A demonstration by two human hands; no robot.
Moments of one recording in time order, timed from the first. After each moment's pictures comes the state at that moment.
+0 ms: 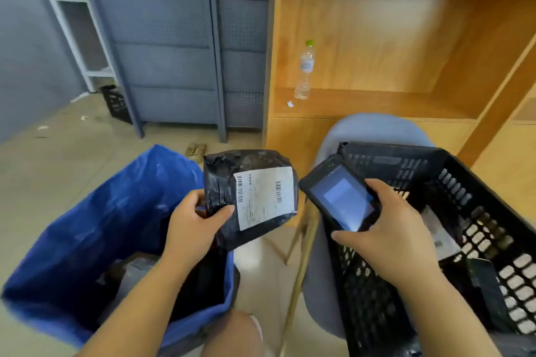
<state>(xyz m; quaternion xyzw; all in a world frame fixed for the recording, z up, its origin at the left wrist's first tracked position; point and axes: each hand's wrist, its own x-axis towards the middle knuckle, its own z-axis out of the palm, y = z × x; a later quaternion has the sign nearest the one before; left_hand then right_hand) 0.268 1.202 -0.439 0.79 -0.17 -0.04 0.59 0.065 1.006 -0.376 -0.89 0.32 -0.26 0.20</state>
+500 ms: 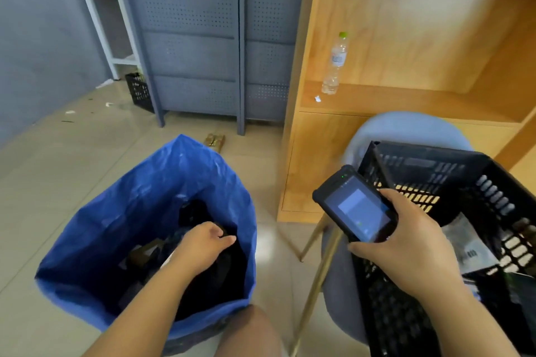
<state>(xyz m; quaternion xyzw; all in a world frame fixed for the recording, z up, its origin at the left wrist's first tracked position) 0.314 1.244 -0.500 0.90 -0.14 -0.22 0.34 0.091 1.024 -0.390 -0.90 0.31 -0.22 0.20</state>
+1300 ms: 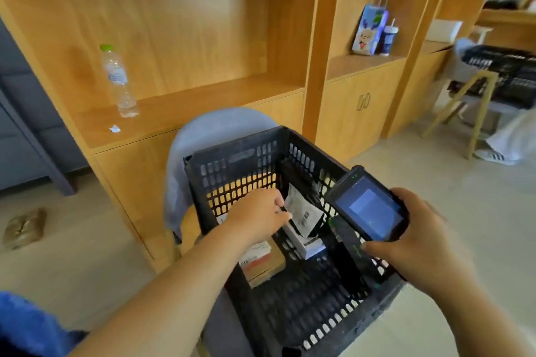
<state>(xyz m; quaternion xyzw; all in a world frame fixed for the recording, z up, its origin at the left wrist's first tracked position) 0.142 0.872 -0.429 0.72 -0.64 -0.17 0.20 -0.115 0.878 -0.391 -0.74 0.61 -0.25 0.12</state>
